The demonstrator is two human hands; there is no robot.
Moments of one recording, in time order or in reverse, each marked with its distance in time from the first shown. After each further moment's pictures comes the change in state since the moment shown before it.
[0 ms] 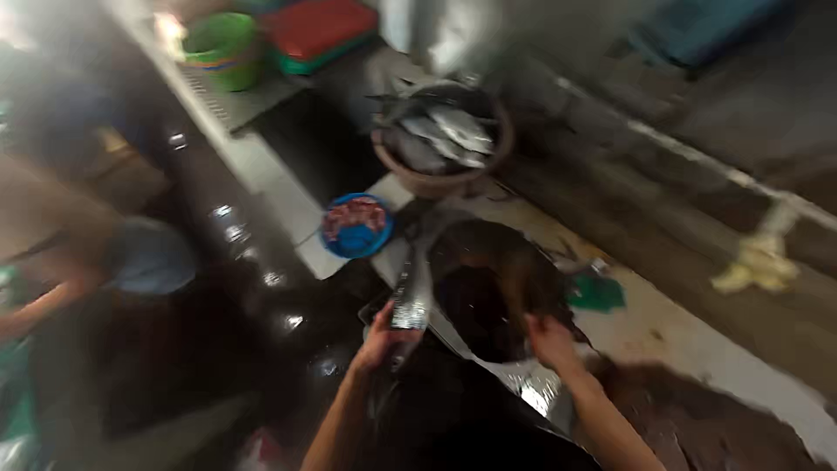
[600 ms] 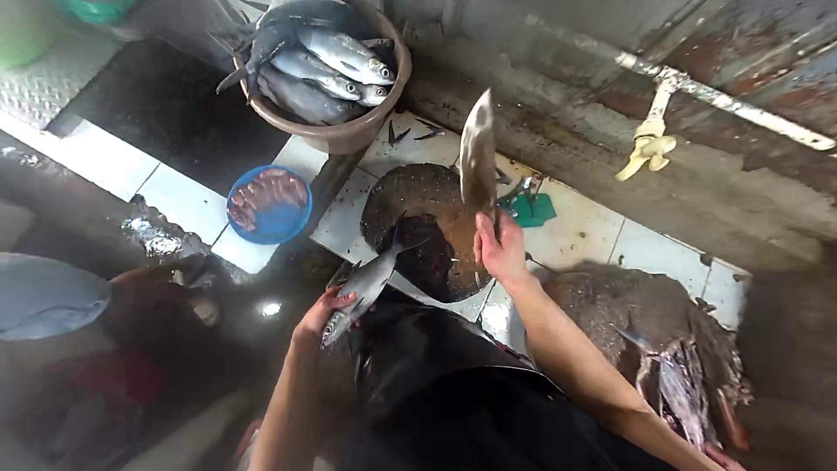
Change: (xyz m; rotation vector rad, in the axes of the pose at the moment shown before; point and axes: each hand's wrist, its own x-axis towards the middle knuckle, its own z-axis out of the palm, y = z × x) left_hand 0.039 -0.023 -0.052 0.030 -0.292 -0.470; right_hand 0.004 -0.057 -0.039 0.519 0.356 -0.309
